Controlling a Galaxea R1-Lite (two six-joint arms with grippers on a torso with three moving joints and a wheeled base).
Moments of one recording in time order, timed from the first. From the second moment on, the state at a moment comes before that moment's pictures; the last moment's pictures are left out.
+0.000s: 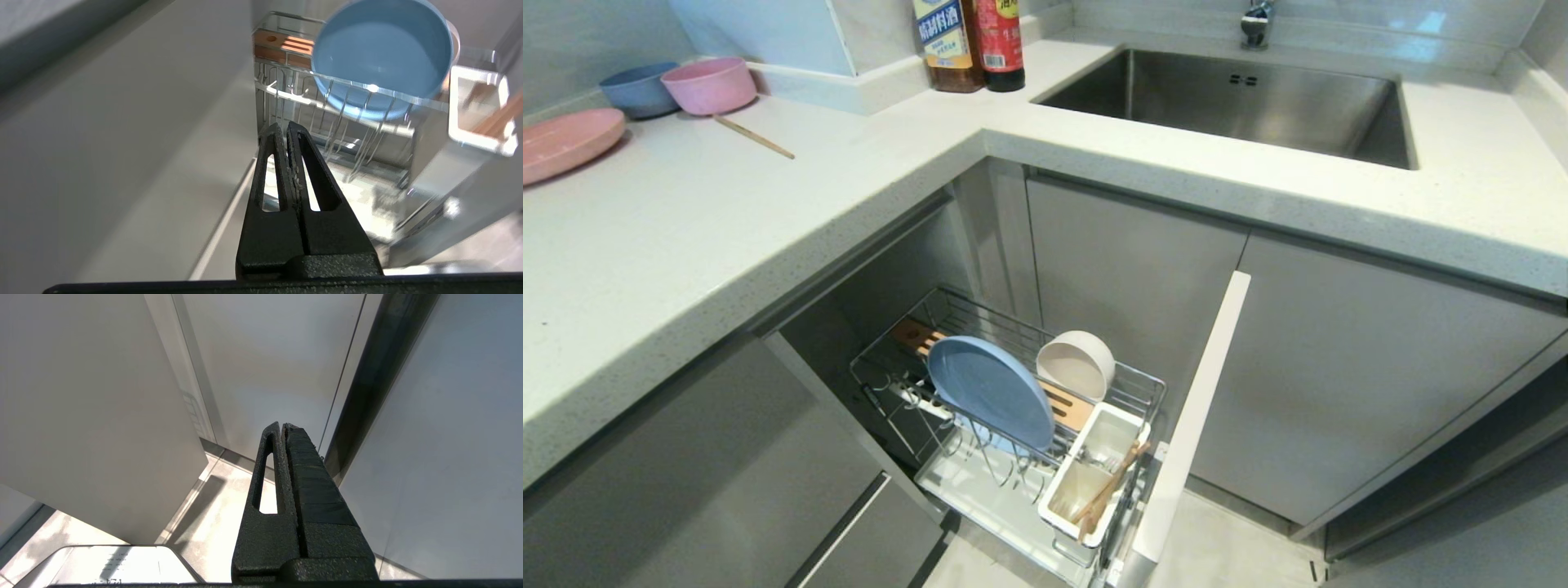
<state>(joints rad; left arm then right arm) 0.01 0.00 0.00 -0.06 -0.02 0.00 0.00 0.00 0.00 0.00 0.00 0.01</state>
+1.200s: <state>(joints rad) 0.01 0.00 0.00 -0.07 0.01 -0.08 0.00 0.00 0.00 0.00 0.00 0.01</state>
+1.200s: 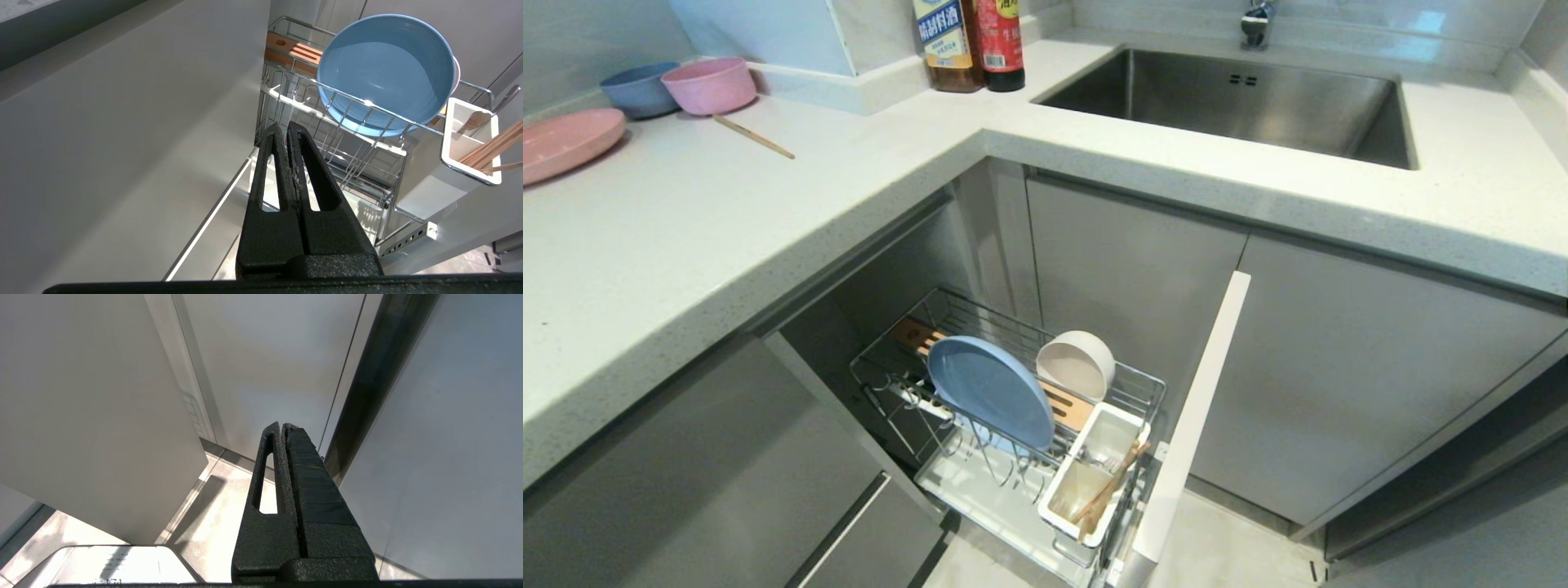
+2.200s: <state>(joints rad) 0.01 0.00 0.00 -0.07 0.01 -0.08 0.00 0.00 0.00 0.00 0.00 0.01</state>
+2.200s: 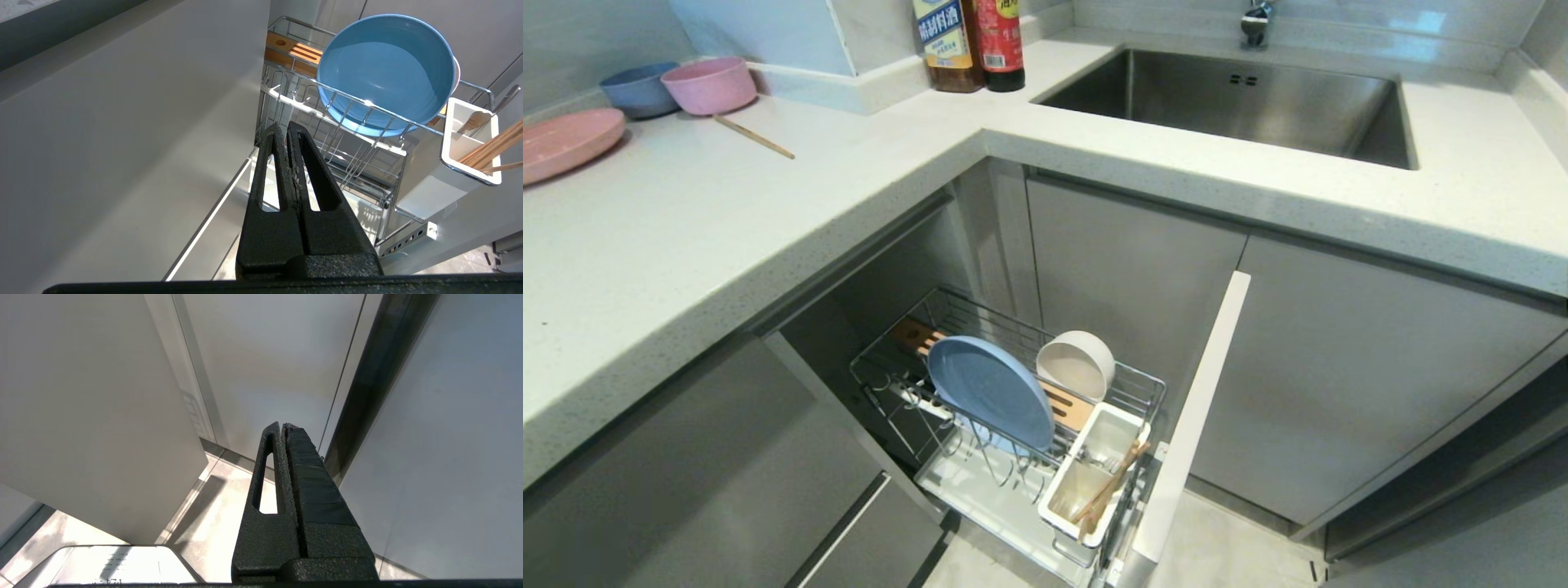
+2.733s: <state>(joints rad) 0.01 0.00 0.00 -0.07 0.01 -0.08 0.00 0.00 0.00 0.00 0.00 0.01</state>
